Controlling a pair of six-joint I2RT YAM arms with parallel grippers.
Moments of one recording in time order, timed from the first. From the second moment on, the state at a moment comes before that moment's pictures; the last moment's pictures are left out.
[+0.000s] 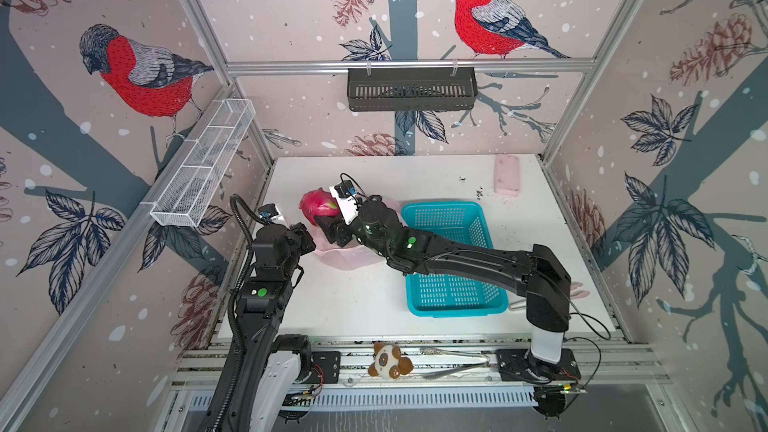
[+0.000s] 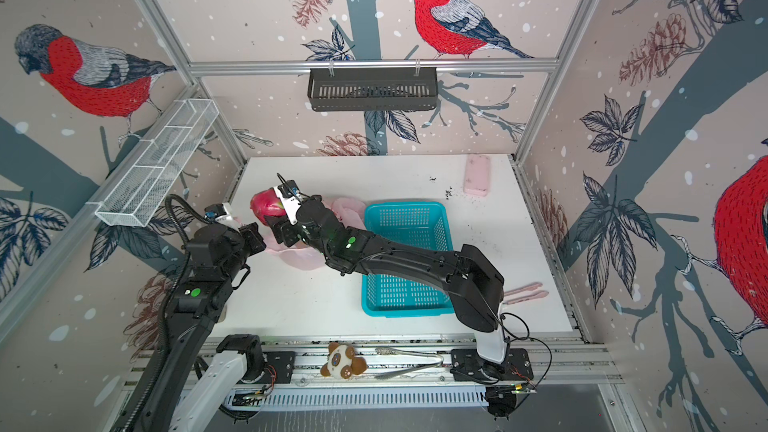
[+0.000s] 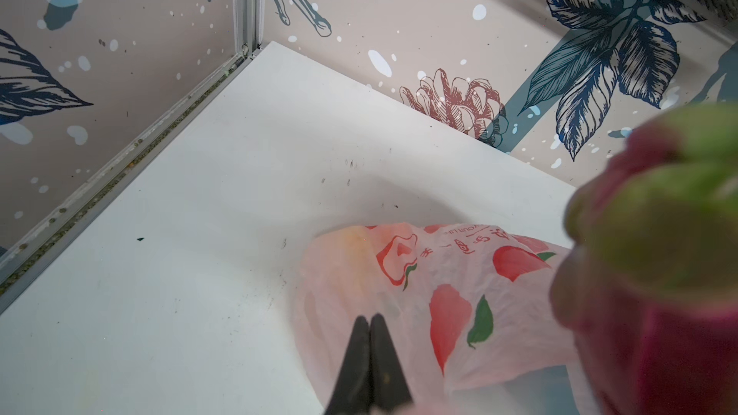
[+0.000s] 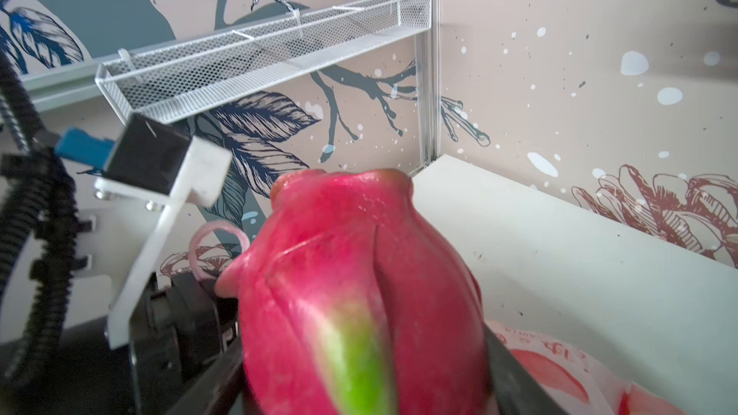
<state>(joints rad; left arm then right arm) -0.03 0.68 0.65 -0.38 -0.05 -0.42 1.18 1.90 1.61 0.16 0.19 0.19</state>
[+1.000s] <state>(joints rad) -0.03 0.56 0.58 -0.39 0.05 -0.44 1.00 1.55 1.33 -0.04 0.44 0.27</state>
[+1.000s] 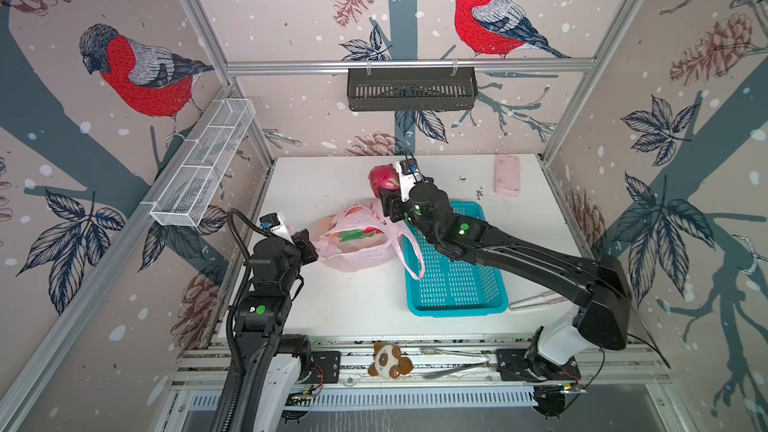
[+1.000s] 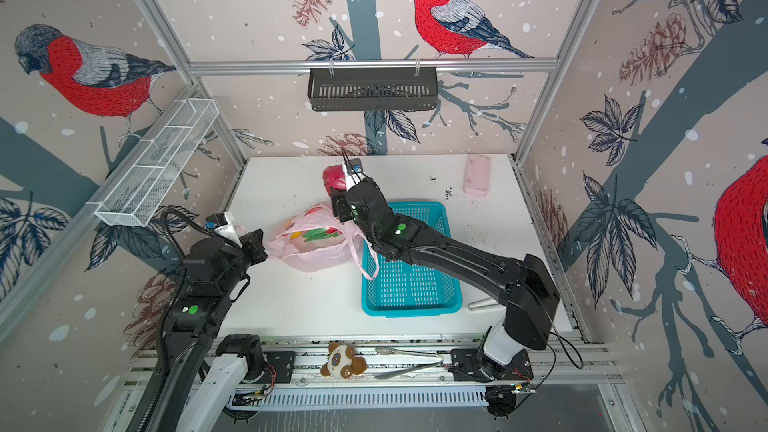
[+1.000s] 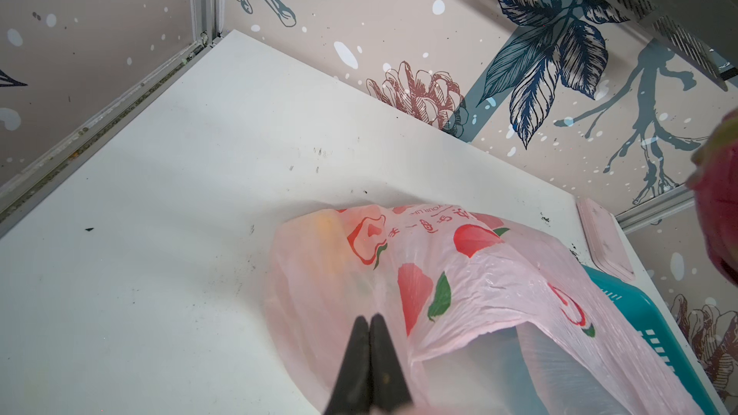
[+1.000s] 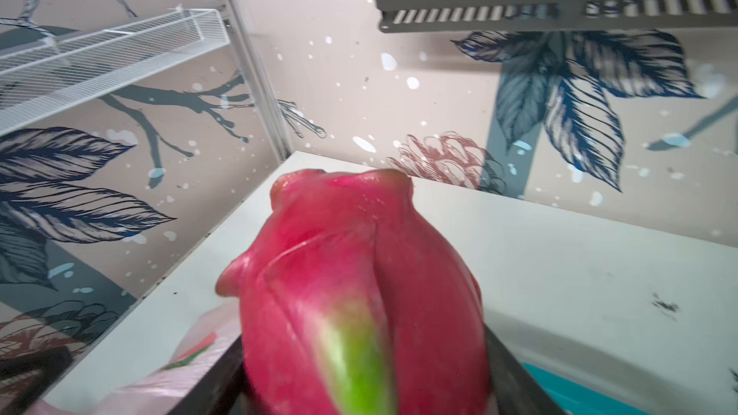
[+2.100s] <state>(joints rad) -0.03 0.57 0.59 -0.39 0.06 -0.42 0.87 1.49 0.95 -0.13 0.48 0.77</state>
